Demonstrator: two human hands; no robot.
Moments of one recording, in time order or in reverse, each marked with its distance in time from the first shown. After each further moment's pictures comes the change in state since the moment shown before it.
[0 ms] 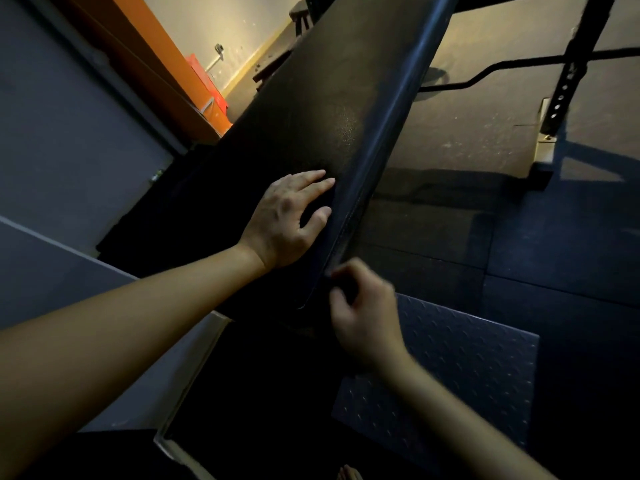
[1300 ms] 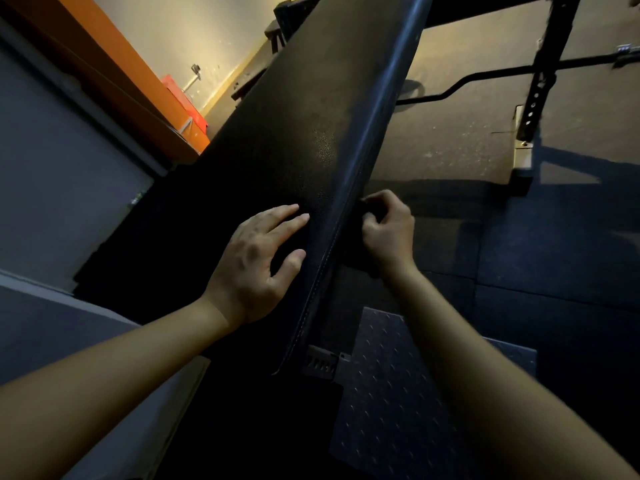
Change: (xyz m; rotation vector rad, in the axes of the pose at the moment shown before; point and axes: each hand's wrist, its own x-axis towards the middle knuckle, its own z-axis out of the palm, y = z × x) left_hand 0.003 -0.008 0.005 -0.045 0.022 0.034; right_hand 0.161 0.047 -0.048 0.025 0.323 0.086
